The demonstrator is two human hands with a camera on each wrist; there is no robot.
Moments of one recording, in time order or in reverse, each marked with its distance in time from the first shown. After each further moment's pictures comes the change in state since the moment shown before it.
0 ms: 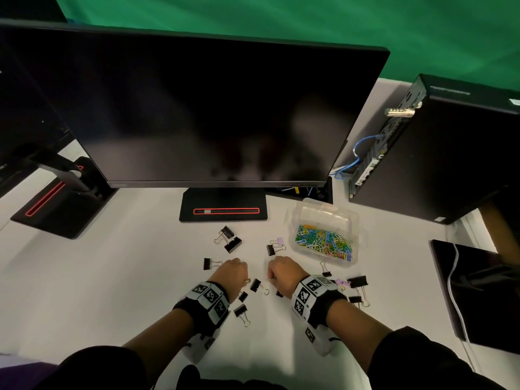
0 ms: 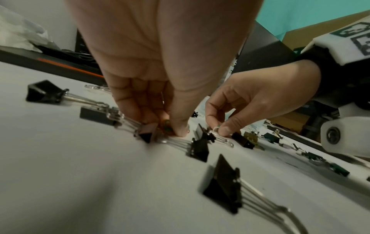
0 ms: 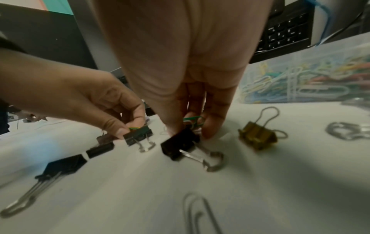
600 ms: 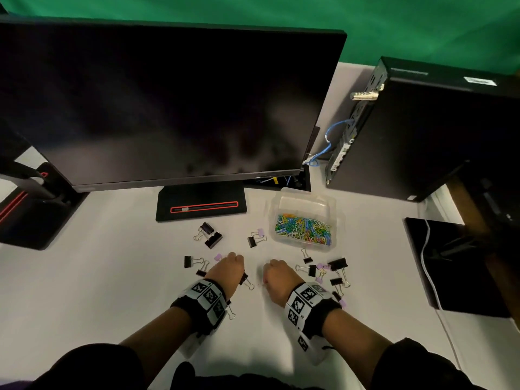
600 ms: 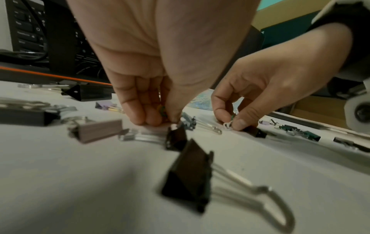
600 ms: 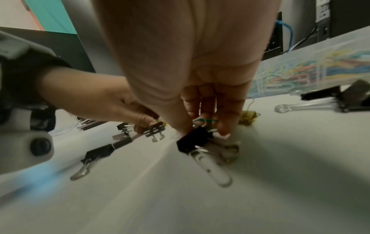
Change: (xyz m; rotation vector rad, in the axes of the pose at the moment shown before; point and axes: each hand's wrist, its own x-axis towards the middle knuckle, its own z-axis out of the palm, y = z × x) left_hand 0.000 0.037 0.001 0.233 -0.042 0.029; right_hand -0.036 0.011 0.022 -0.055 0.036 0.072
